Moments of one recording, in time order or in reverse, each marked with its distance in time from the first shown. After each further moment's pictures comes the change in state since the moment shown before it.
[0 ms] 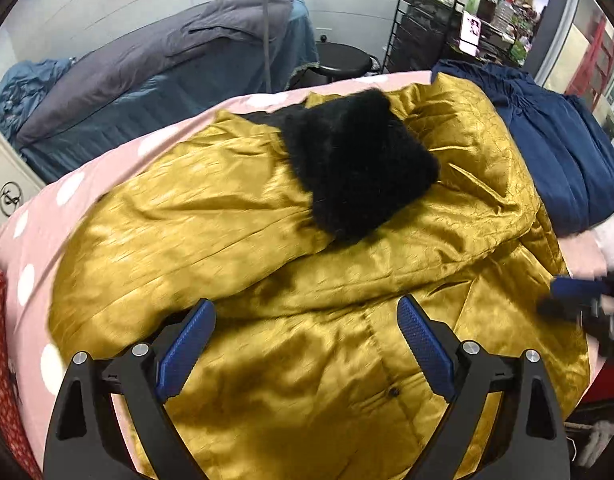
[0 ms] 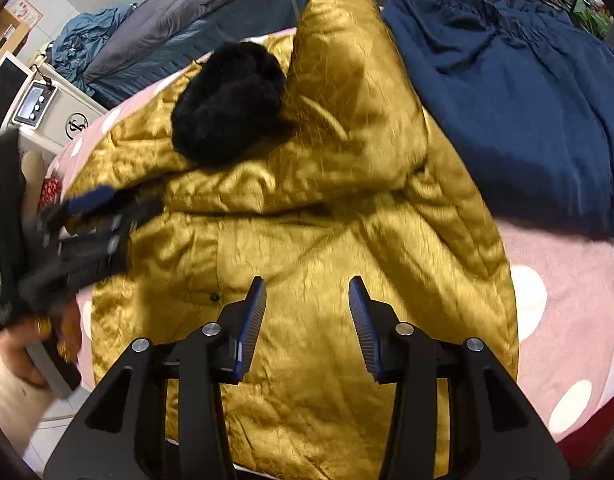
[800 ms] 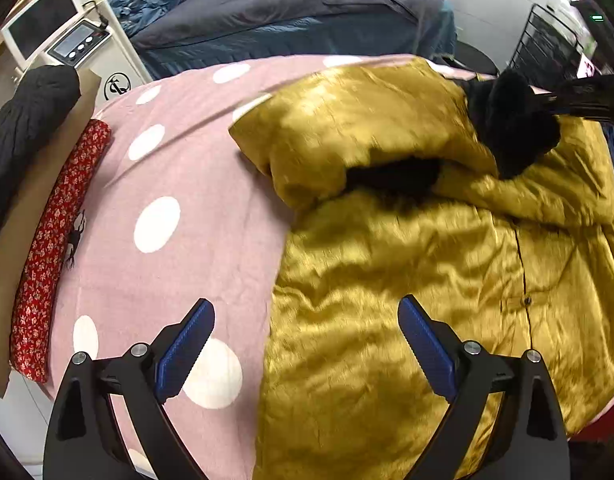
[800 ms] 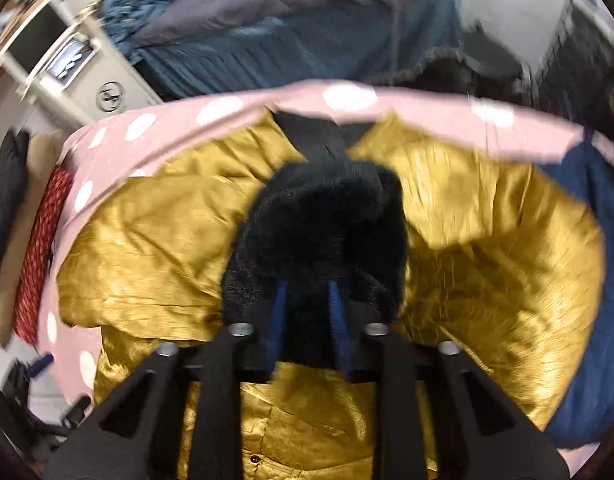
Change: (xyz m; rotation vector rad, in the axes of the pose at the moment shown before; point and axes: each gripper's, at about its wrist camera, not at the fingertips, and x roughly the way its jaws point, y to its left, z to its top) left arm -0.051 0.118 -0.095 -0.314 0.094 0.259; right arm 0.067 0.108 0.152 -0.314 -0.068 0.049
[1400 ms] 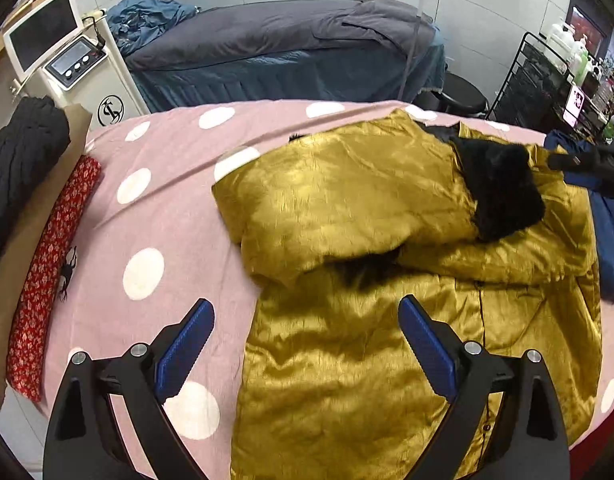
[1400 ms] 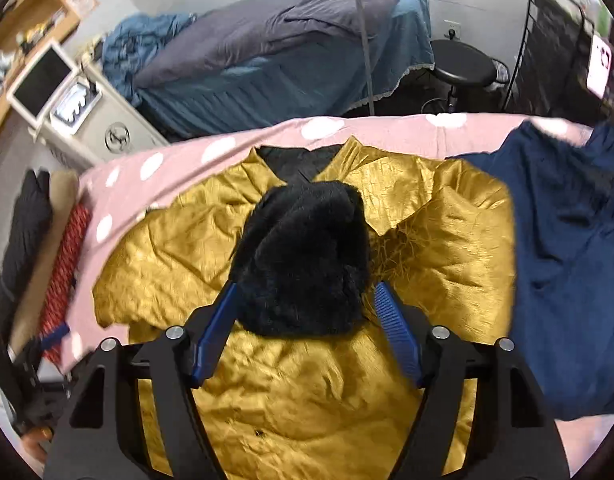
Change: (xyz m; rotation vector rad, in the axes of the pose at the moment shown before) left arm -0.022 -0.019 0.037 -0.021 -0.080 -0.047; right arm -0.051 -0.043 -0.024 0.142 -0.073 0.060
